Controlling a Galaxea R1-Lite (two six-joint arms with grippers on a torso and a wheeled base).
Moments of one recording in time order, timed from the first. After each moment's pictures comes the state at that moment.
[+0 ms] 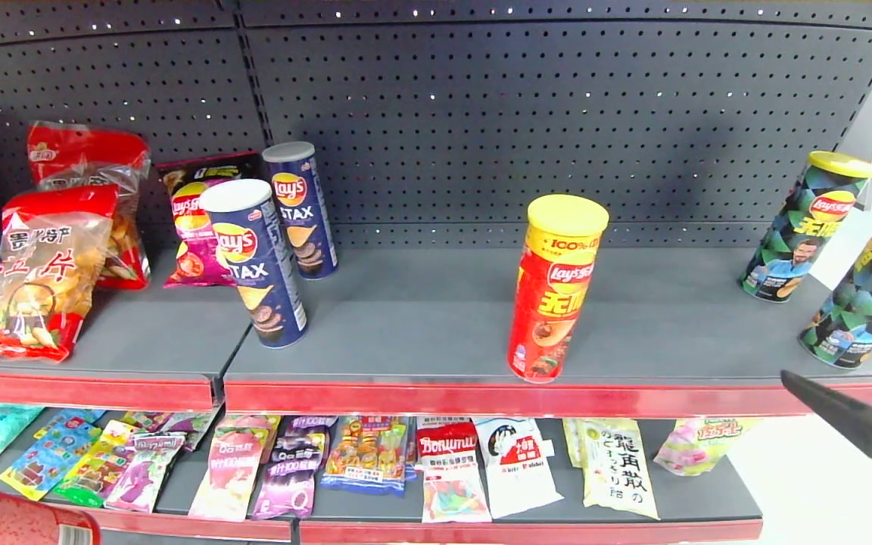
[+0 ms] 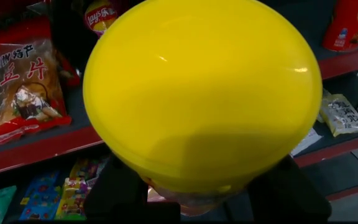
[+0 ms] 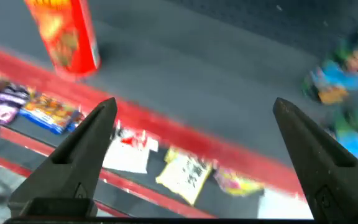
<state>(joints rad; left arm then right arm) -0.03 0.37 -0.50 0.19 -0.19 0.18 0.05 0.91 -0.35 -0.37 0.20 -0.26</state>
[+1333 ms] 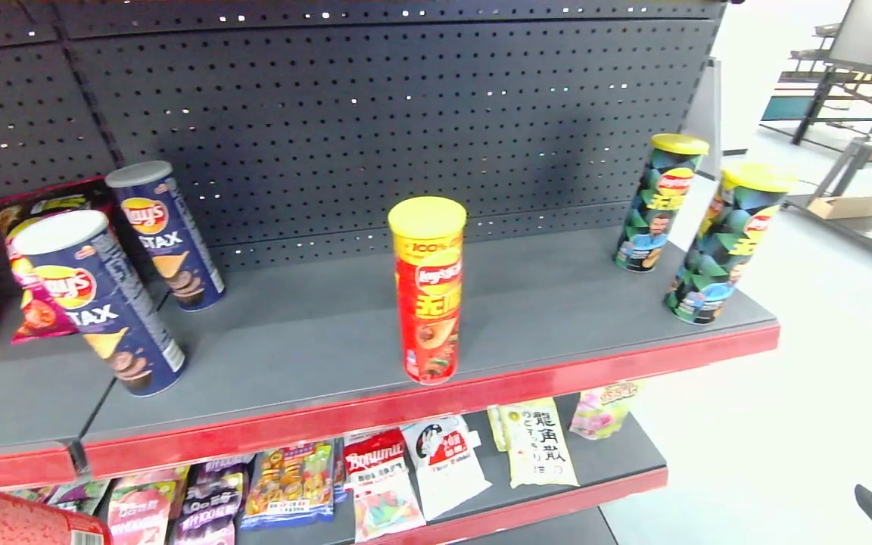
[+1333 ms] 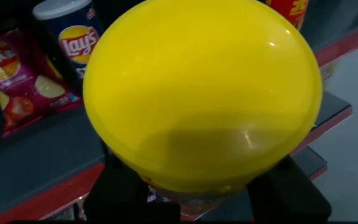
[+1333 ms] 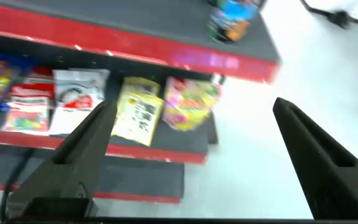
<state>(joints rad) -0.03 0.37 -0.50 0.19 -0.22 0.18 0.01 0.54 -0.19 -0.18 0.14 -0.28</state>
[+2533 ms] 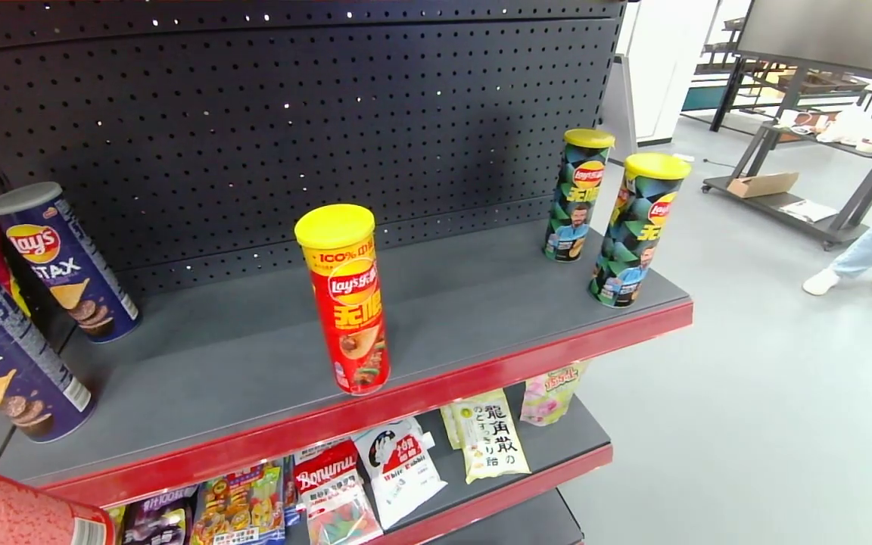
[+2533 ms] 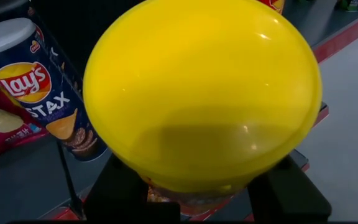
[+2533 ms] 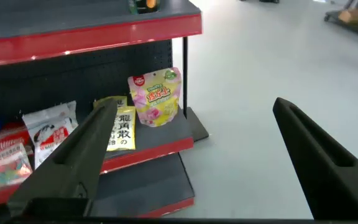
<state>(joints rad) -0.03 0.42 -0.51 0.17 -0.21 0.17 0.00 0.04 -0.01 -0.01 -0.01 -0.01</state>
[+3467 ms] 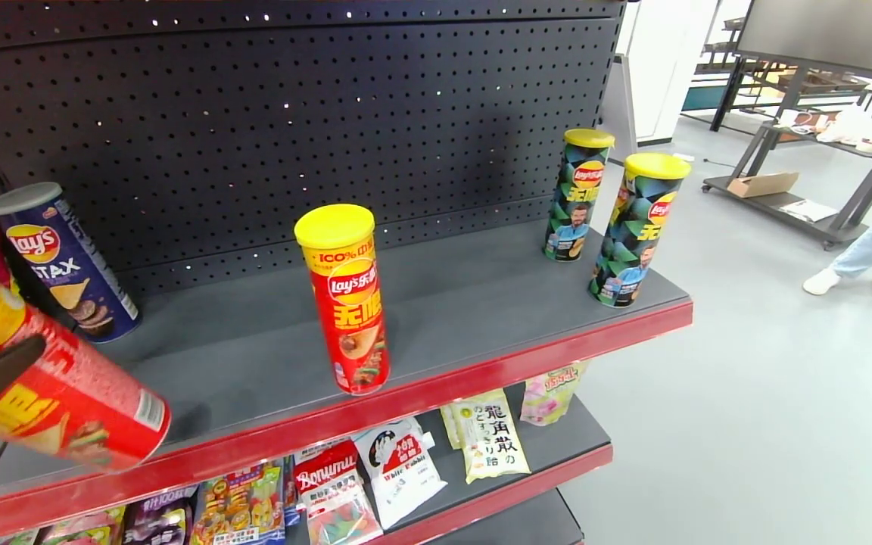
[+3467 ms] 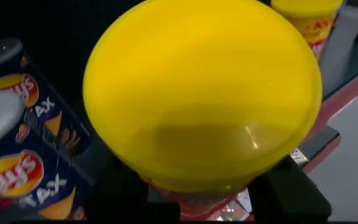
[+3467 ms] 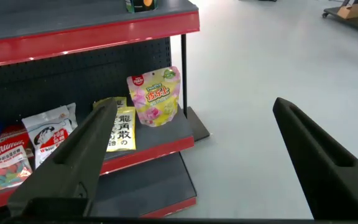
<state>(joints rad) -0.03 0.81 -0.49 -0.27 -0.22 0.15 0.00 0.00 0.00 0.00 -0.02 0.00</state>
